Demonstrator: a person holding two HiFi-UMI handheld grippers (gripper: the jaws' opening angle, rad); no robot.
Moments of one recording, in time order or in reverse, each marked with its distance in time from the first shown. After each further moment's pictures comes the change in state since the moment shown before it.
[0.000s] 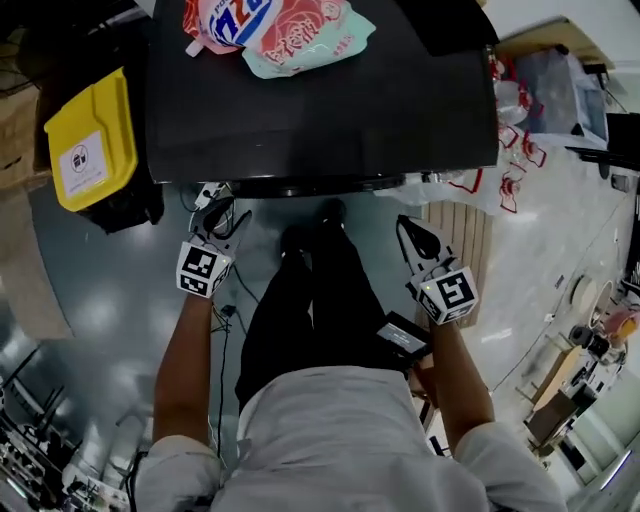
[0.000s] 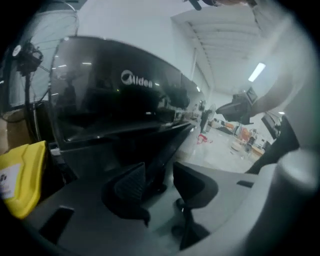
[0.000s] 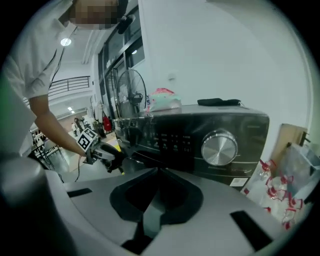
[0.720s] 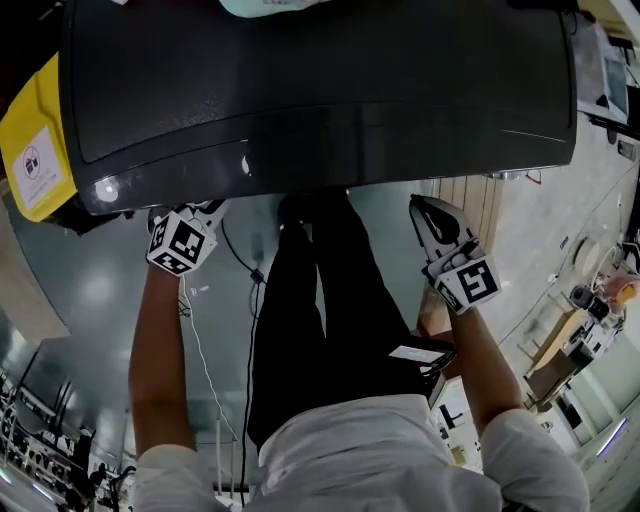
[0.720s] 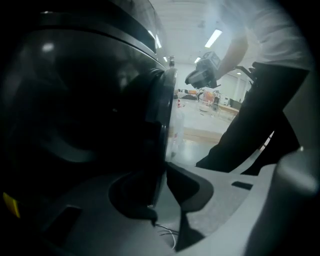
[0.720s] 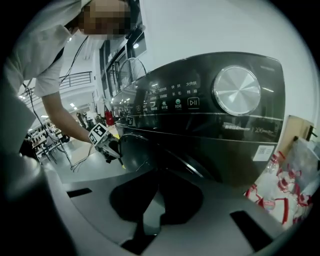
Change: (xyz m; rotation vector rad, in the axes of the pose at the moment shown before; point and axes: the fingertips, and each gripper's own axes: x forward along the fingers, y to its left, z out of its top) left arm 0.070 0.042 -0.115 0.435 0.239 -0.279; right arm 0.080 0.002 -0.086 -0.023 0.061 0.040
